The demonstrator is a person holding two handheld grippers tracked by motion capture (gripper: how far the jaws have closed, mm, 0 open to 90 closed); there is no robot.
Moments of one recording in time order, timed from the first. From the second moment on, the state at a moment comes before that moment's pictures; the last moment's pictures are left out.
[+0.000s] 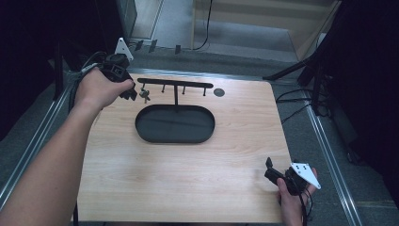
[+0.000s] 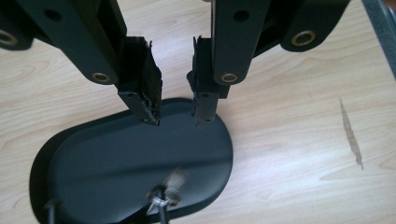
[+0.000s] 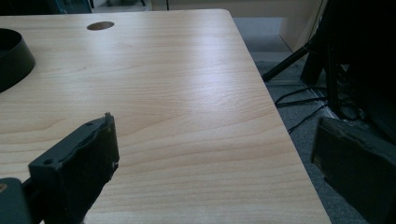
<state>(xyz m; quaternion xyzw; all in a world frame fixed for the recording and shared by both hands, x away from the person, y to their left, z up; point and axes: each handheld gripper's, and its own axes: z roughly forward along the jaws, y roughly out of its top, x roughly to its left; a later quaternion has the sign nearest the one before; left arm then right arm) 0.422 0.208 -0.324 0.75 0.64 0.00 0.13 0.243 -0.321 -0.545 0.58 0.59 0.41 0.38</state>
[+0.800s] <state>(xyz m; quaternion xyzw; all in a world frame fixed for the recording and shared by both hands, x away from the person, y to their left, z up) 0.359 0.235 -0.351 0.75 0.65 -0.01 0.08 0.243 -0.319 -0.545 0.58 0.59 0.41 0.38</state>
